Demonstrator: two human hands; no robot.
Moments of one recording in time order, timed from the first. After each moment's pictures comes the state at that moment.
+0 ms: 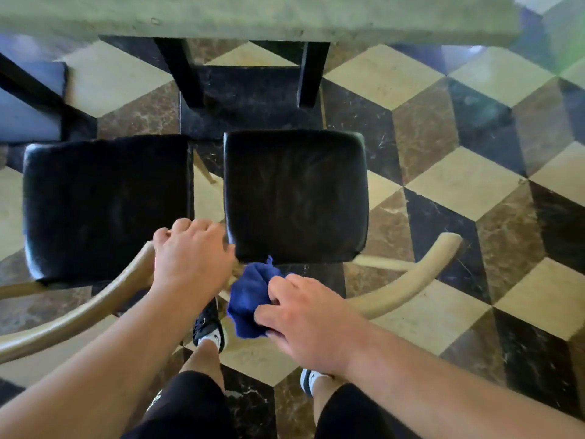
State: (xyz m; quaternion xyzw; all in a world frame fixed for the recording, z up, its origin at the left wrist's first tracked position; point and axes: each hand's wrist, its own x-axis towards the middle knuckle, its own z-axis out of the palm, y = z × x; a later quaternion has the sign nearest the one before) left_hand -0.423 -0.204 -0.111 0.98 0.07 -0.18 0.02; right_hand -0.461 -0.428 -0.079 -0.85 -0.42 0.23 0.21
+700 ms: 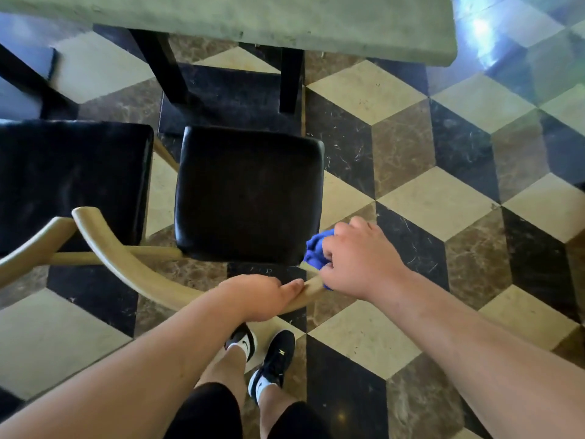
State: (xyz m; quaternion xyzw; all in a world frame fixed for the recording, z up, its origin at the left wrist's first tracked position) left_hand -0.420 -0.428 -0.120 0.80 -0.21 -0.55 0.10; right_hand -0.359 -0.623 -0.073 -0.93 -0.24 0.28 0.00
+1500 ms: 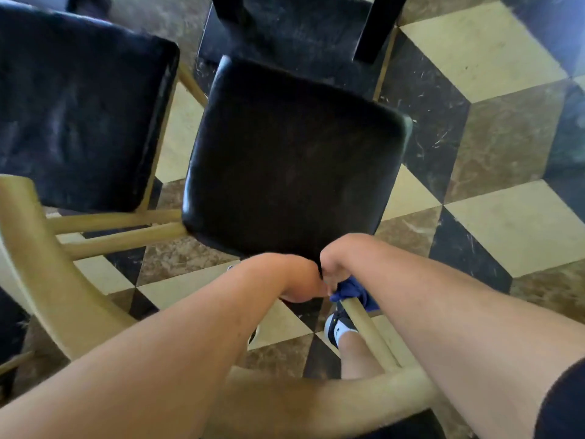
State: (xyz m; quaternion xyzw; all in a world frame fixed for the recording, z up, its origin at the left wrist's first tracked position) left_hand -0.329 -0.432 -0.274 0.72 0.00 -0.64 0.26; right_hand -0.259 -0.527 -0.336 -0.59 -0.25 0.73 -0.24
